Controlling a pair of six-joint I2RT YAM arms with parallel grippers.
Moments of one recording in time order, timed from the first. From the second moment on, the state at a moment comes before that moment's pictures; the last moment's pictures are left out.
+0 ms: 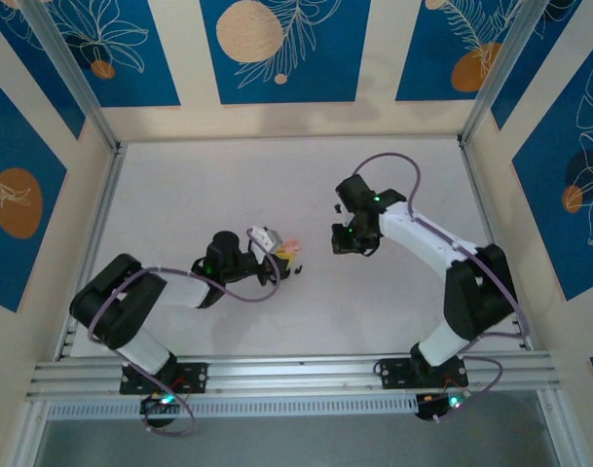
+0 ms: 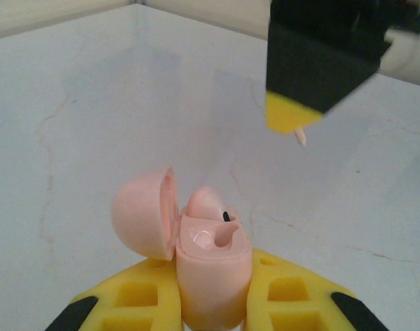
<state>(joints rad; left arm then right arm) -0.63 1.61 0.48 0.83 0.53 0.03 0.49 1.55 1.19 -0.91 -0.13 0.37</state>
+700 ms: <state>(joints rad) -0.68 1.76 0.55 1.11 0.62 -0.08 0.58 1.37 1.12 -0.63 -0.27 0.24</state>
